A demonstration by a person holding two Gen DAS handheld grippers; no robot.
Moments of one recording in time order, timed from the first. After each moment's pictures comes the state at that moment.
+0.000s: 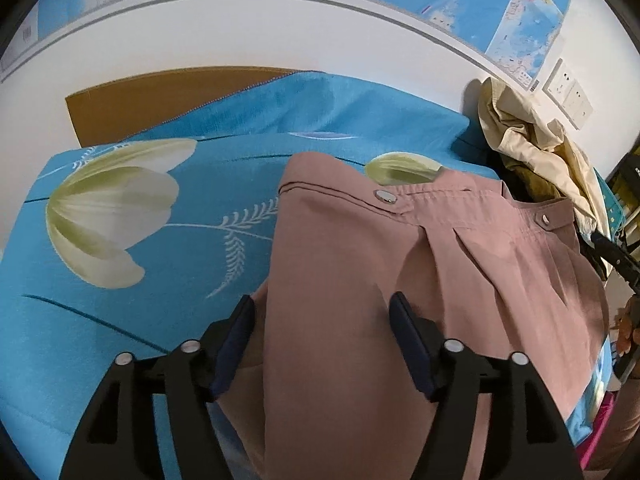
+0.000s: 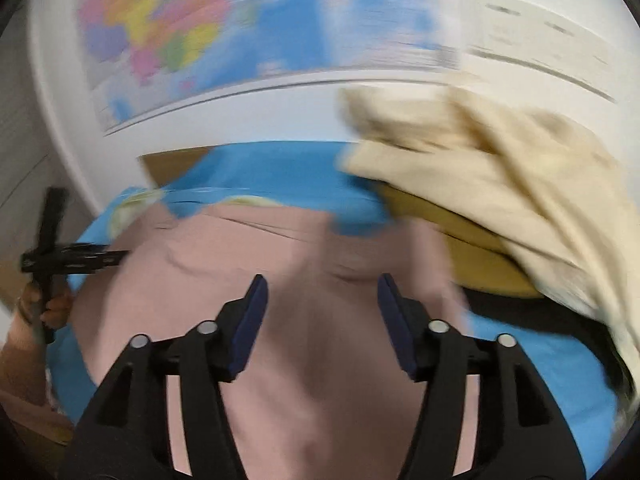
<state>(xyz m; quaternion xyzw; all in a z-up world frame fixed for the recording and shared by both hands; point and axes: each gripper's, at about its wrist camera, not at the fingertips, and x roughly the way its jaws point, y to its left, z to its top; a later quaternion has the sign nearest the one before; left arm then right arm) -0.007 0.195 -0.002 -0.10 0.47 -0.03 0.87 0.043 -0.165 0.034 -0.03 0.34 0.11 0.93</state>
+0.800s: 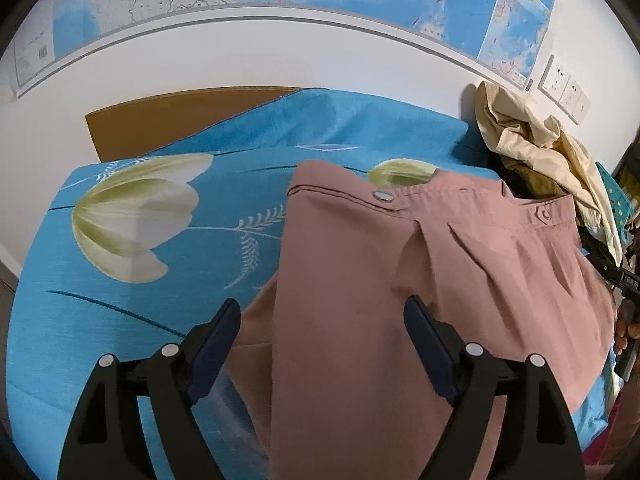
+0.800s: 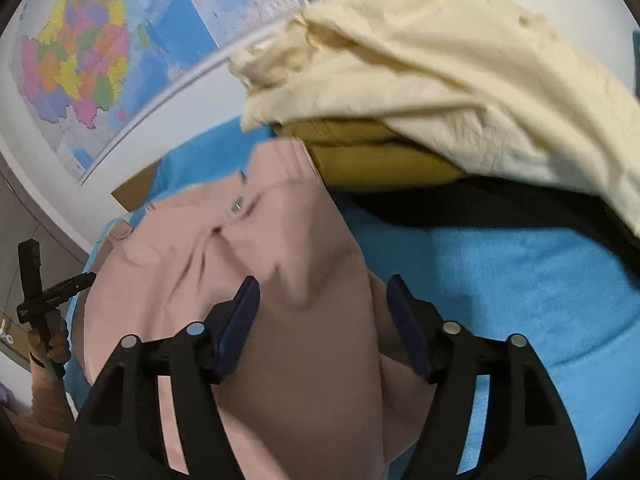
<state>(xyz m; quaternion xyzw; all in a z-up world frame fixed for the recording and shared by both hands) -0.027 0.193 0.008 -0.08 0.45 -0.01 0.89 0.053 -0.237 -0.016 0.10 0.39 0.11 0.91</state>
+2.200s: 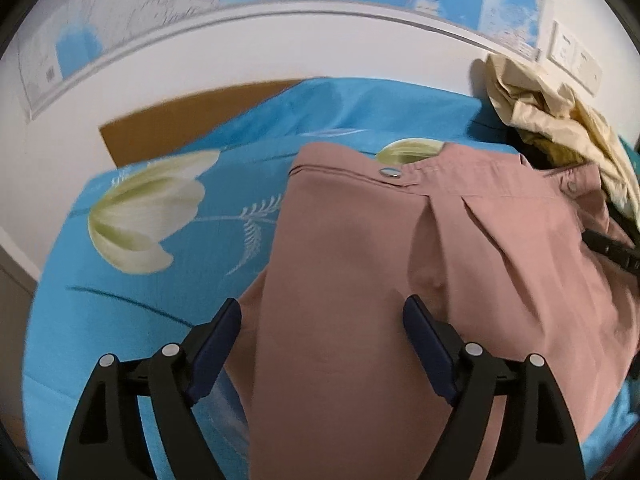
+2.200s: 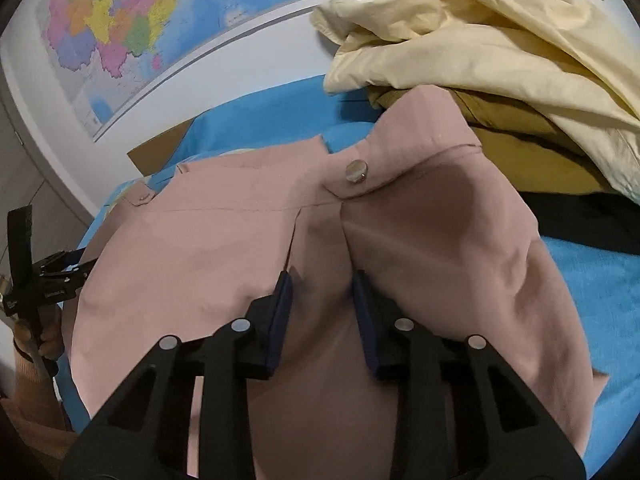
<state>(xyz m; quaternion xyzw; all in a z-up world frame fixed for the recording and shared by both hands) -0.032 0.176 -0.003 -0.04 0.46 0.03 0.89 0.062 -0.146 -0.033 0.03 0.38 0.15 0.91</state>
